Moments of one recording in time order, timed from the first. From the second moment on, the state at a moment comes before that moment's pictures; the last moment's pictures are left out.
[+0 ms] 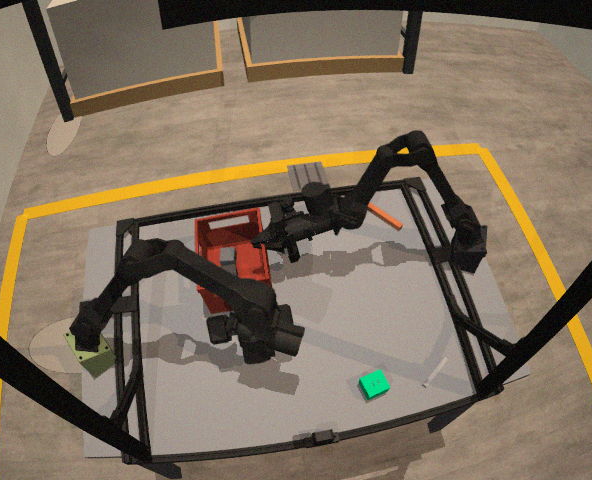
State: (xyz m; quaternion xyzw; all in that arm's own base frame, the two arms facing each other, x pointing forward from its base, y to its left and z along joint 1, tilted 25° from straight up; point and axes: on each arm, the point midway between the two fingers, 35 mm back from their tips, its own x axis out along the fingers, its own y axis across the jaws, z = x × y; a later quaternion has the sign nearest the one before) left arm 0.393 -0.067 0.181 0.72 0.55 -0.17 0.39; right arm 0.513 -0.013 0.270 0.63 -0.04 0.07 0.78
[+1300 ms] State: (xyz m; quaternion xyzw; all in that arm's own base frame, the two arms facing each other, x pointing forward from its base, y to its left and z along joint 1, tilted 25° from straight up) left arm 0.393 -0.067 0.181 0.72 0.55 -0.17 0.39; right arm 0.515 -0.015 0.260 0.62 -0.06 0.10 0.77
